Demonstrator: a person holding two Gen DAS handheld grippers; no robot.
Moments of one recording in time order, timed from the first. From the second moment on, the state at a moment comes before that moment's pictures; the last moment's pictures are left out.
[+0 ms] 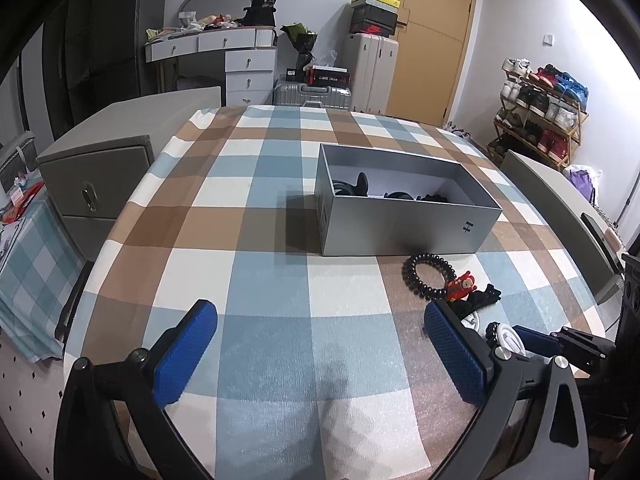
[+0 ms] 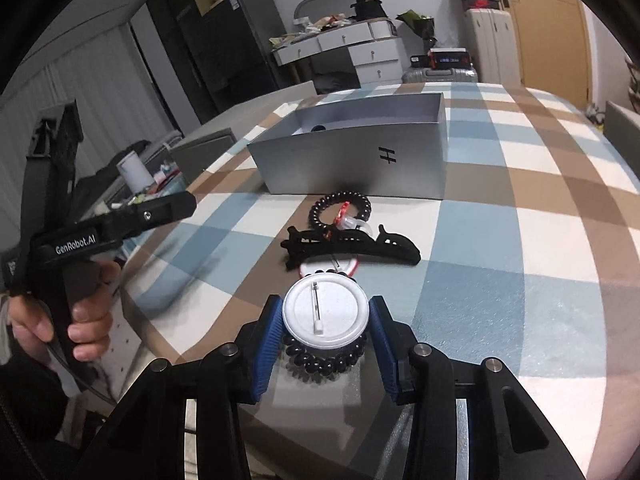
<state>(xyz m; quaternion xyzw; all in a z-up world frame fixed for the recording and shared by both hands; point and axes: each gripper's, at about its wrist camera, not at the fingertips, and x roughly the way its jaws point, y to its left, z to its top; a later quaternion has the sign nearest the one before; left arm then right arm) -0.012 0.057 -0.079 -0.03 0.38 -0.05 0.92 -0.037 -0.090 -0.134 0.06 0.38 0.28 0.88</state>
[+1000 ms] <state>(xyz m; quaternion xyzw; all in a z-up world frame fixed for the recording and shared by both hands) -0.010 0.038 -0.087 -0.01 0.40 -0.06 0.91 -0.037 -0.105 -0.136 0.11 0.37 0.28 0.88</state>
